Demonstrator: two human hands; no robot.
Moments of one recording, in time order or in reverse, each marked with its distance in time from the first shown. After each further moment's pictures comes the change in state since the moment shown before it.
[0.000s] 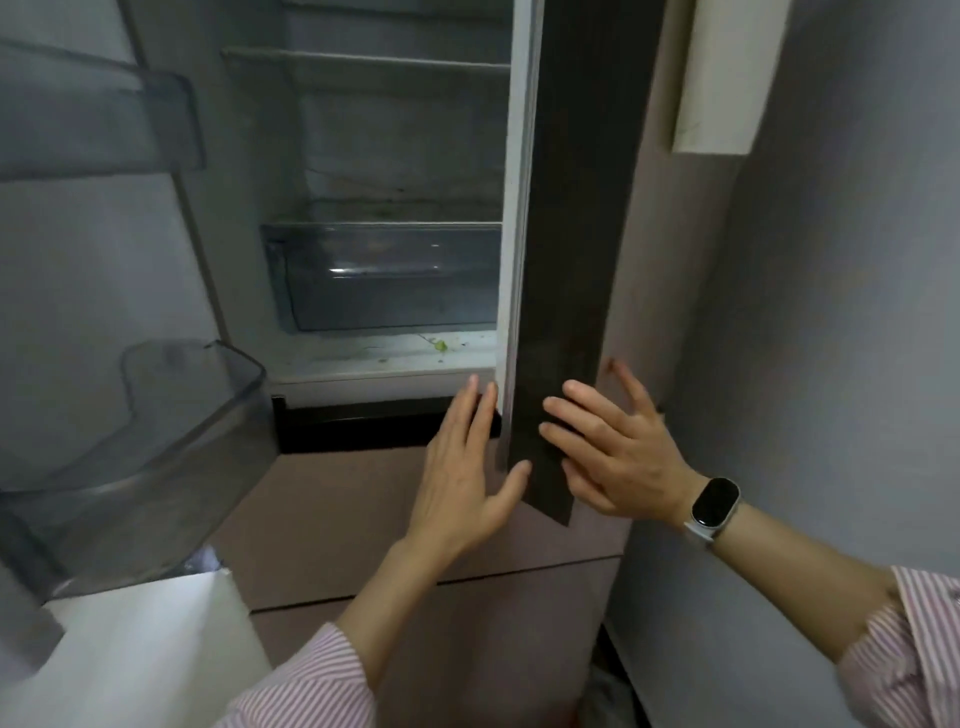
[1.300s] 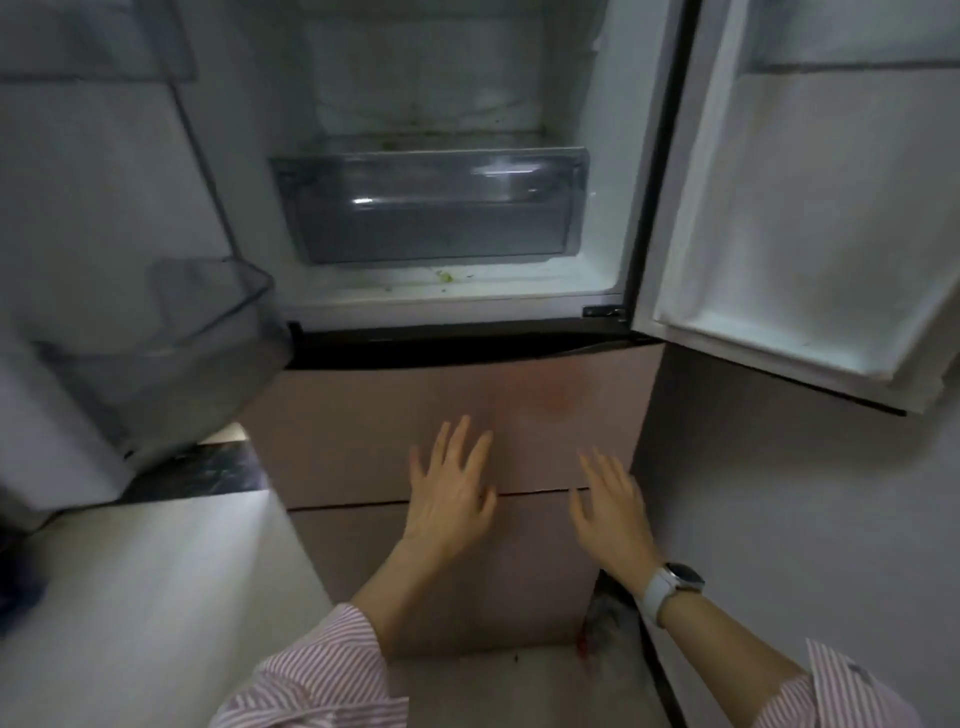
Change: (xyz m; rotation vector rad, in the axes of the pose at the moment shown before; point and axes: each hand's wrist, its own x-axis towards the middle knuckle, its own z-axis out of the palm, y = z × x) left_hand -0.085 0.020 0.042 0.484 -0.461 -0.335; right_hand -0.117 -0.114 0.004 0.678 -0.707 1.103
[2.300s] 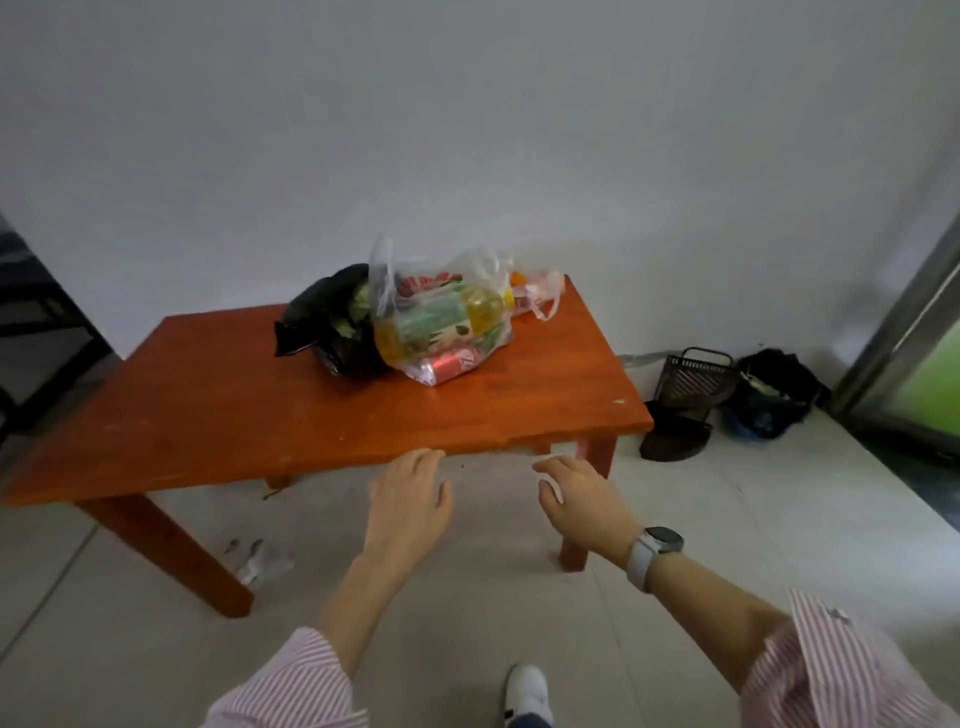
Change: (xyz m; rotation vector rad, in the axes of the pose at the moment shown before) left_hand -0.899 -0.375 -0.128 0.122 0.386 -1.666; right_hand -0.569 -0.707 0.358 0.160 -0.881 -1.549
